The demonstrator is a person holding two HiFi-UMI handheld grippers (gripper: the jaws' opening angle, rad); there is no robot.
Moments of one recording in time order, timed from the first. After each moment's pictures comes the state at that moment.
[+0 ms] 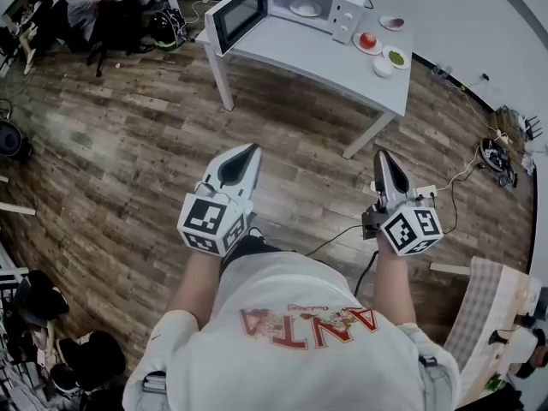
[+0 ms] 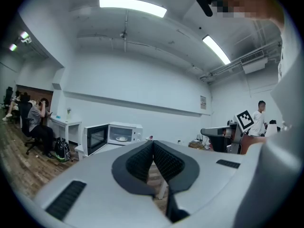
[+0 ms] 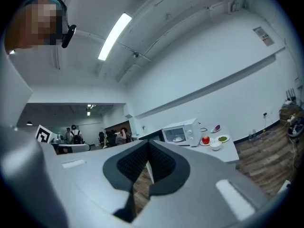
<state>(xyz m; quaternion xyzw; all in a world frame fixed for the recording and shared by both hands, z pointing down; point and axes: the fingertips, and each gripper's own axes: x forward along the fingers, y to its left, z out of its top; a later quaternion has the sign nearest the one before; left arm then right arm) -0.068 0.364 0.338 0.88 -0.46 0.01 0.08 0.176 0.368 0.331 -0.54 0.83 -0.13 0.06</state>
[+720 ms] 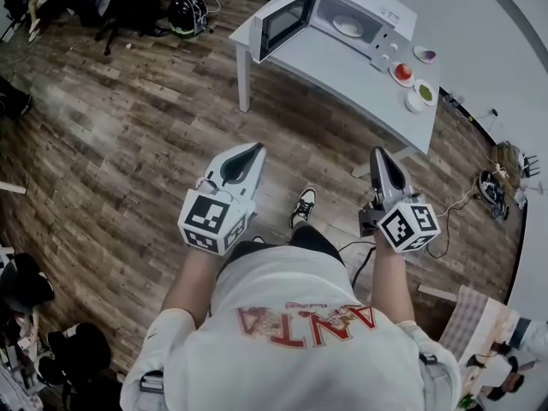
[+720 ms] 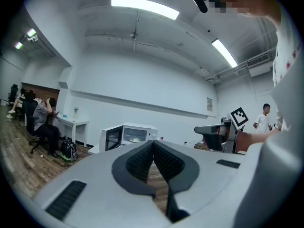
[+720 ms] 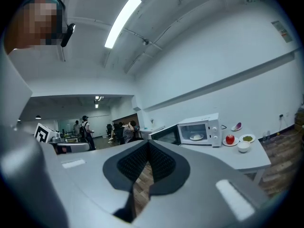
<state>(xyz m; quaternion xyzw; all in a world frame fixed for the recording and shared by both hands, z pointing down) -0.195 0.283 0.346 0.87 -0.48 0.01 0.09 0.028 0.257 0.326 -0.49 0.86 -0.12 0.02</state>
